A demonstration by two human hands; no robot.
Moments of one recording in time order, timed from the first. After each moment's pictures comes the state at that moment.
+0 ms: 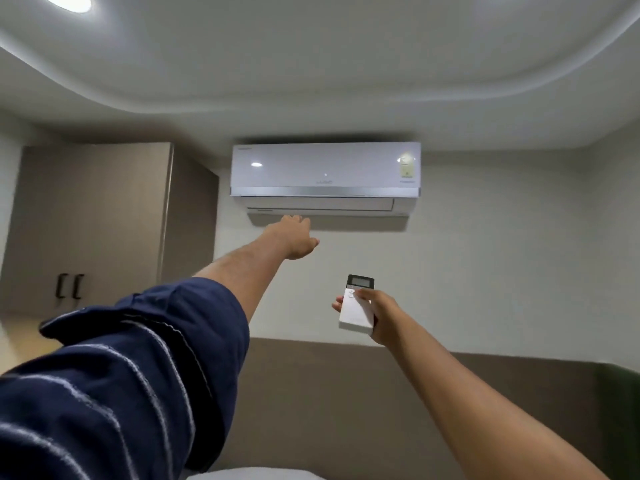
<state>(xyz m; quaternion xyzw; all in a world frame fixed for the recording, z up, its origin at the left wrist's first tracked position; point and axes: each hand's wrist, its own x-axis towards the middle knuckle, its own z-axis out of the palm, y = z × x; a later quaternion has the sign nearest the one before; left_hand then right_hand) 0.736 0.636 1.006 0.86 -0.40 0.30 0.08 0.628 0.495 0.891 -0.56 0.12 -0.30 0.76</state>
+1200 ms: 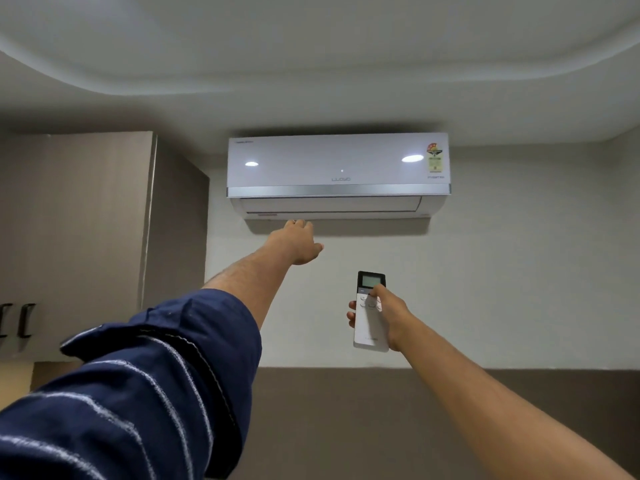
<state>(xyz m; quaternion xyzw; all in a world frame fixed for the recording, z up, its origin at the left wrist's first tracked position) 0.969 0.594 1.032 0.85 -0.43 0.30 0.09 0.847 0.459 0.913 -0.55 0.19 -0.37 0.73</state>
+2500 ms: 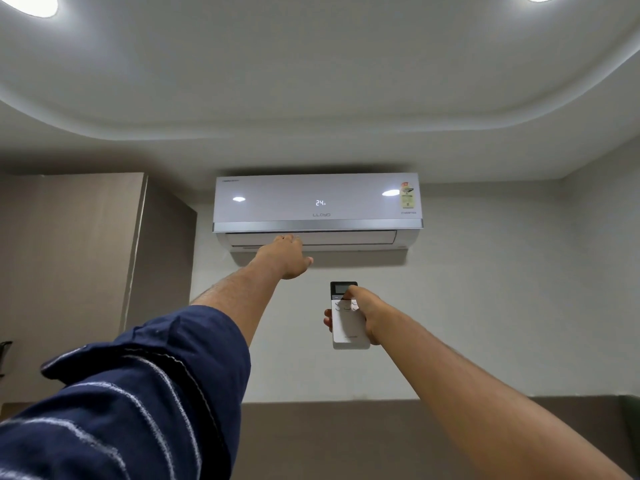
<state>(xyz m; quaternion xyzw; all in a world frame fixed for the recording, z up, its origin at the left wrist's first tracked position) 0.905 0.609 1.063 0.83 -0.44 0.32 0.11 0.791 0.494 0.977 -0.61 0.20 -0.33 0.69</state>
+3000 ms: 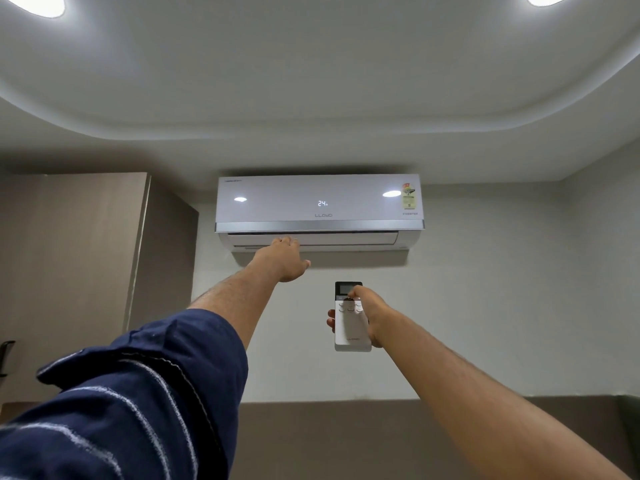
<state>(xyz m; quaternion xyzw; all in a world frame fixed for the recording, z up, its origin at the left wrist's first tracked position) 0.918 0.621 1.059 0.83 -0.44 0.32 0.11 0.796 0.500 0.973 -0.59 0.19 -0.34 0.71</state>
